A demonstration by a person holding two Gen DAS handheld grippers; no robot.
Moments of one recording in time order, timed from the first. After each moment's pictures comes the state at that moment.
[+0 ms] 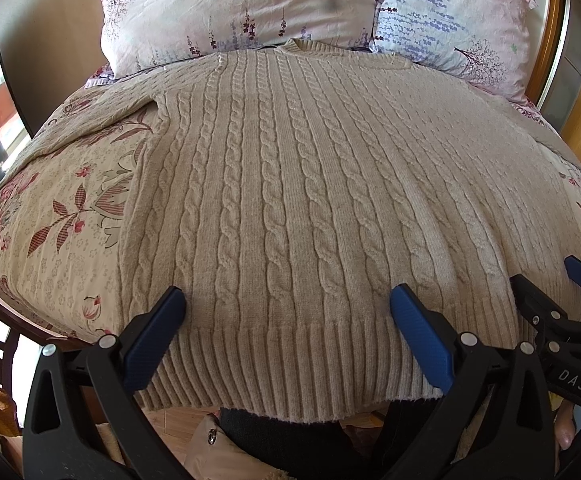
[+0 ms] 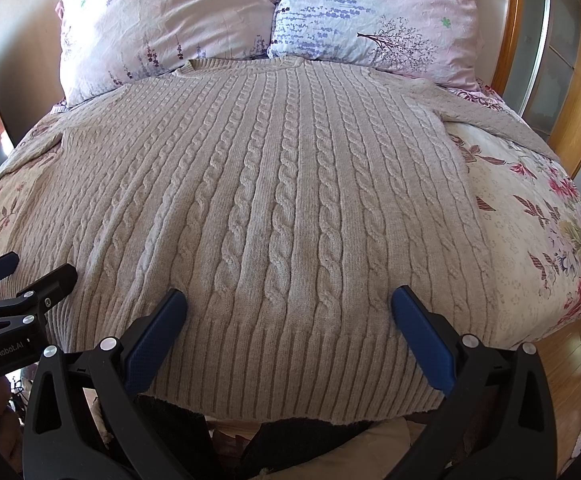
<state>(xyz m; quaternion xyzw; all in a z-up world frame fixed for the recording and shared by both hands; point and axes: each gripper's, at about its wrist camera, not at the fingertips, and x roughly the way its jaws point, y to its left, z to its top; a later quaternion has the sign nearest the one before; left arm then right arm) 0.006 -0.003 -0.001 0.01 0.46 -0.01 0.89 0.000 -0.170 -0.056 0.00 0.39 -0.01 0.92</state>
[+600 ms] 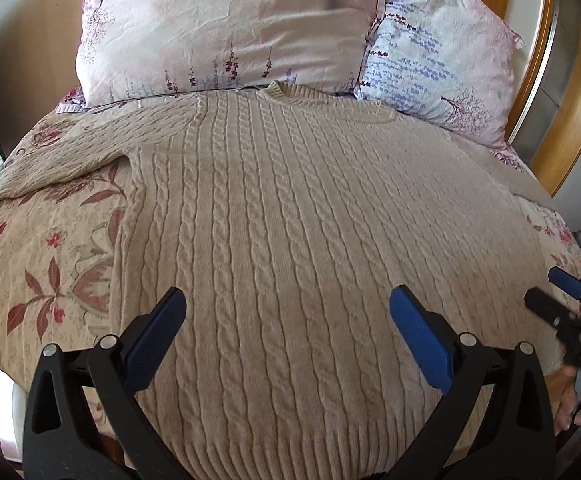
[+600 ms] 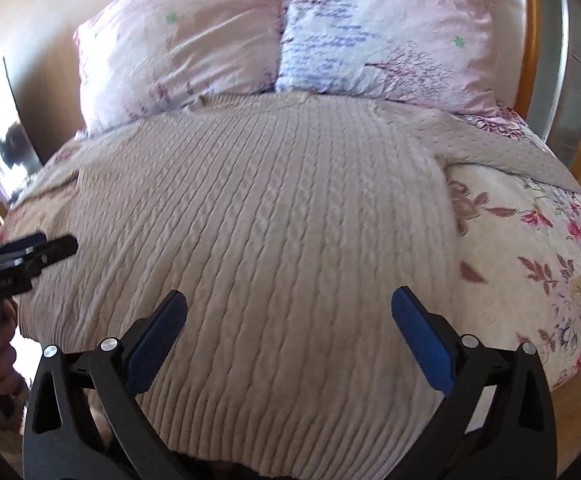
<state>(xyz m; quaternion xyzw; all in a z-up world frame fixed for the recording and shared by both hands) 0.061 0.018 0.030 -0.03 0.41 -0.08 0.91 0.033 -0.231 -0.014 0.04 0.35 0.05 0.93</state>
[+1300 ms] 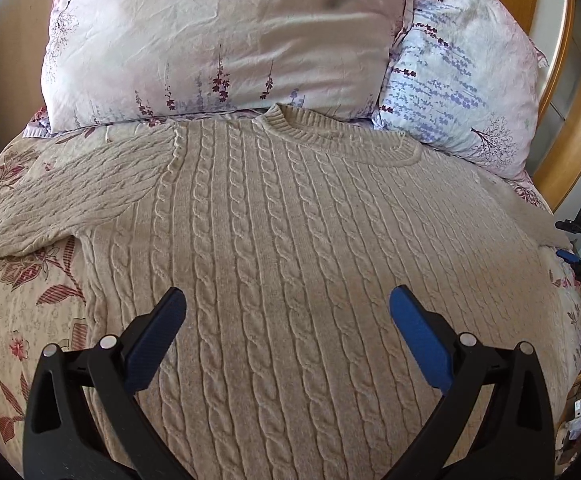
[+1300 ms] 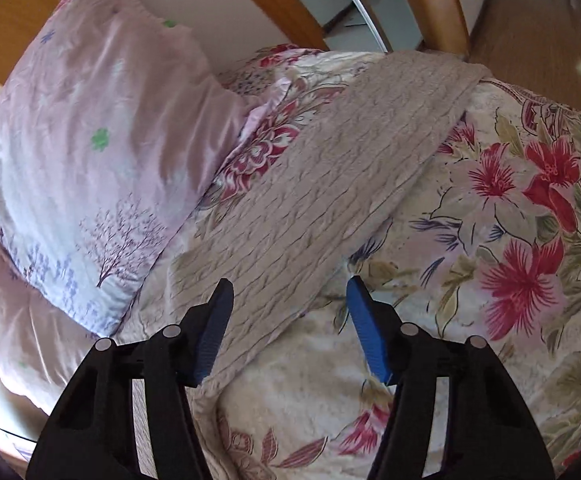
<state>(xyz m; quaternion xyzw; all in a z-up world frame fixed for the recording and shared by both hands) 0.161 0.022 0.025 -0.04 0.42 -0.08 0.90 0.167 -0.502 -0.010 0.44 0.32 -0.16 0.82</state>
